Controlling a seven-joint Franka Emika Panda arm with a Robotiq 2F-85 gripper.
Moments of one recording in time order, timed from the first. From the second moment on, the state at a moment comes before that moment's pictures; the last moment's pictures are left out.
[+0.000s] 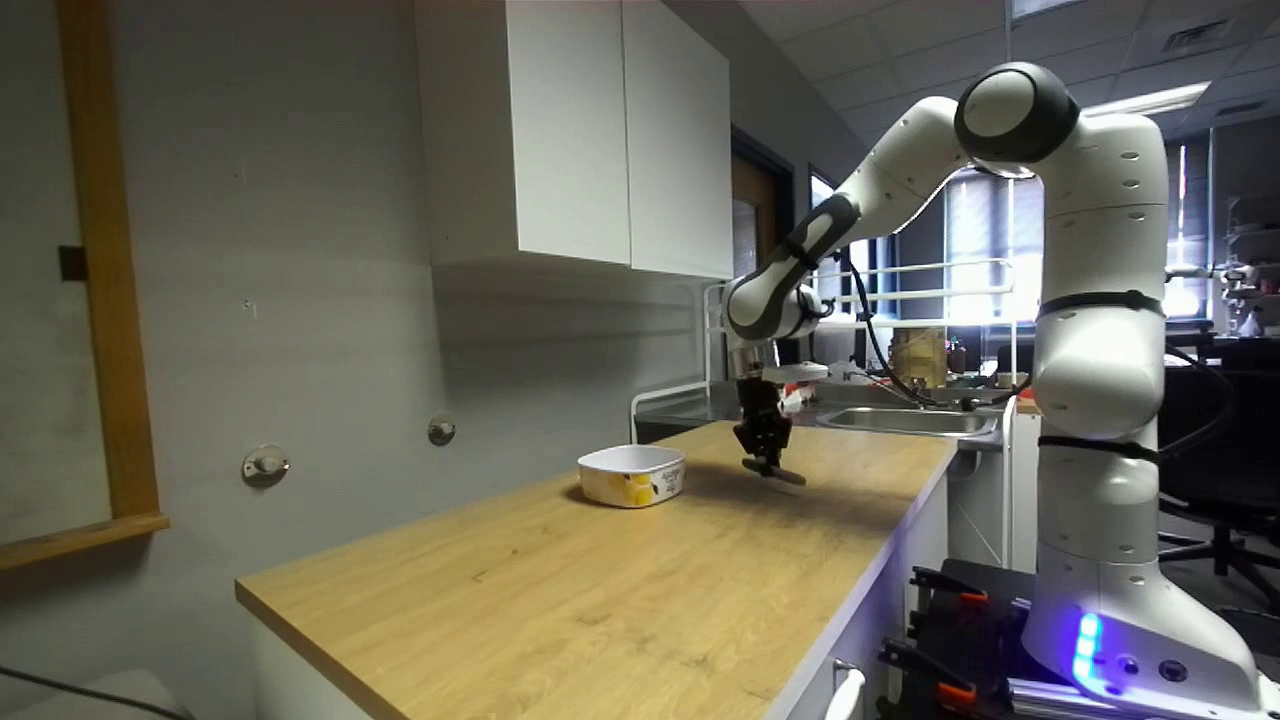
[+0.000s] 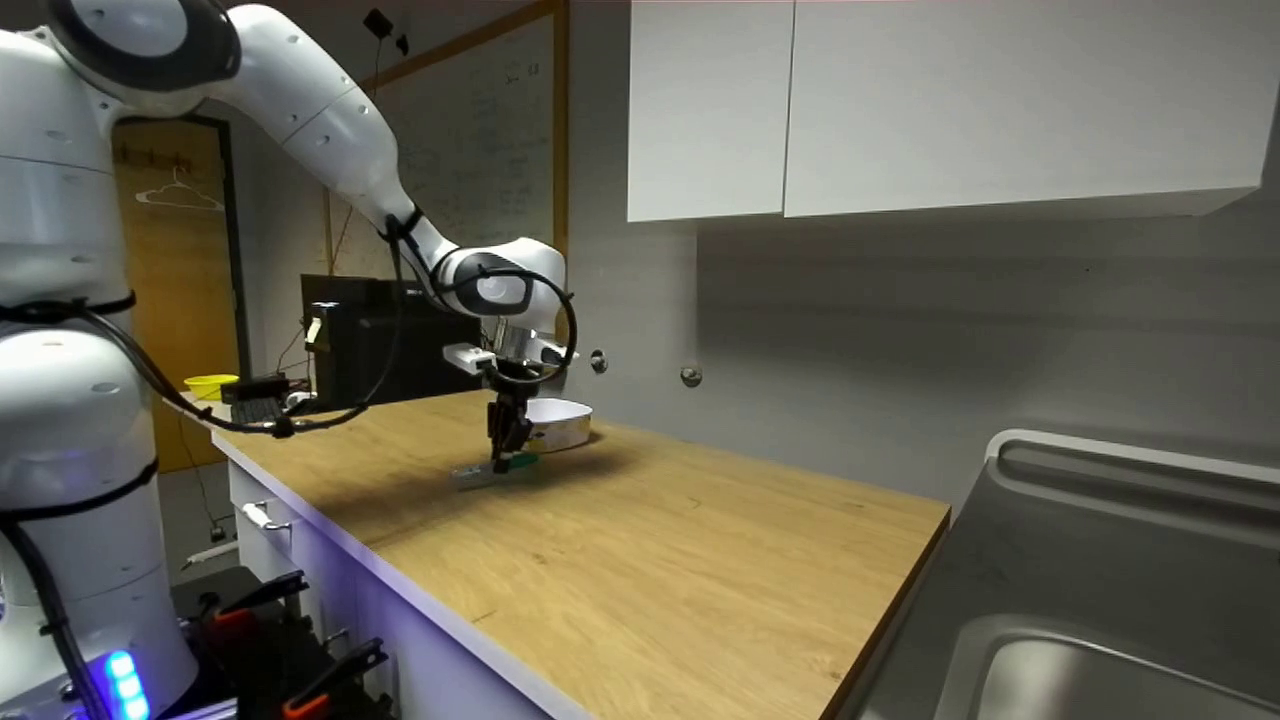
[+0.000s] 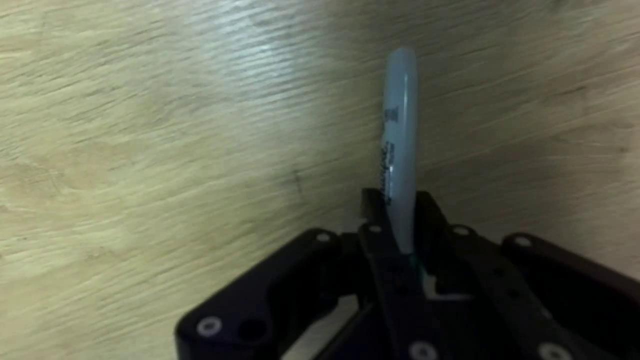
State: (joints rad) arm -0.09 -0.03 -0.09 -2.37 0.04 2.16 0.09
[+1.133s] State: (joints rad) arm 0.04 -0.23 0.18 -2.21 -0.03 2.06 0.40
